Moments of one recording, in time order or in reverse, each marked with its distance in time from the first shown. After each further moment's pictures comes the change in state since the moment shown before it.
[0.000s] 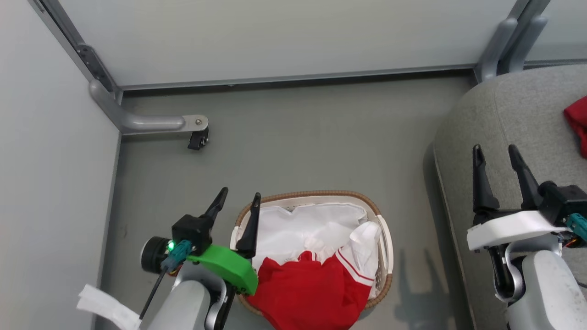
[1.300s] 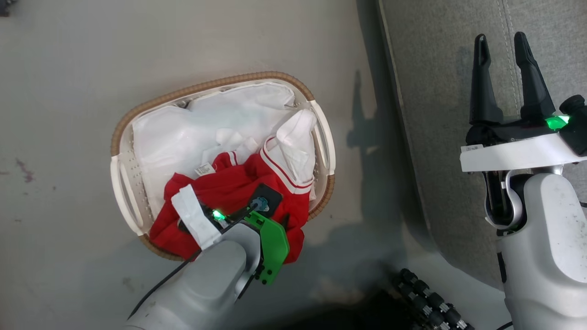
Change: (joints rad) left arm -0.461 -0.002 -0.780 0.492 -0.358 0.108 0.257; right arm -0.247 -0.001 0.081 -0.150 0.105 0.000 0.000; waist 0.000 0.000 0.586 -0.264
